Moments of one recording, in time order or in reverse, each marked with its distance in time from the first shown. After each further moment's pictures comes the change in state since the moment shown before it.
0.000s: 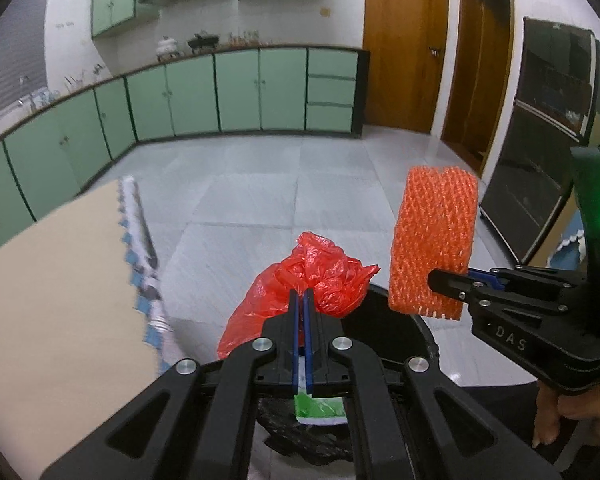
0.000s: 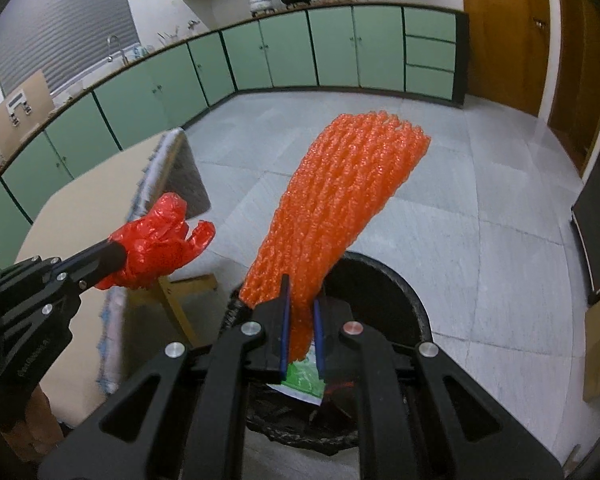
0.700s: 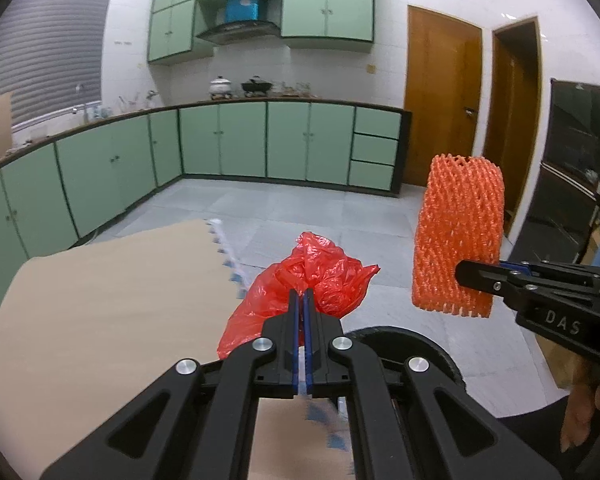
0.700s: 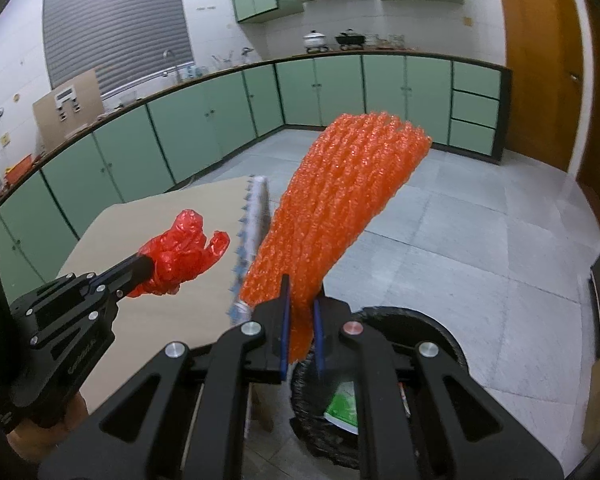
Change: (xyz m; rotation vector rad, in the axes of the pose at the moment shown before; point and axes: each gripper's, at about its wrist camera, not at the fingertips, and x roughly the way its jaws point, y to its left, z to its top) left arm -0.094 0.092 0.002 -0.095 -0.206 0.102; right arm -0.077 0.097 0.044 -0.116 -0.150 0.095
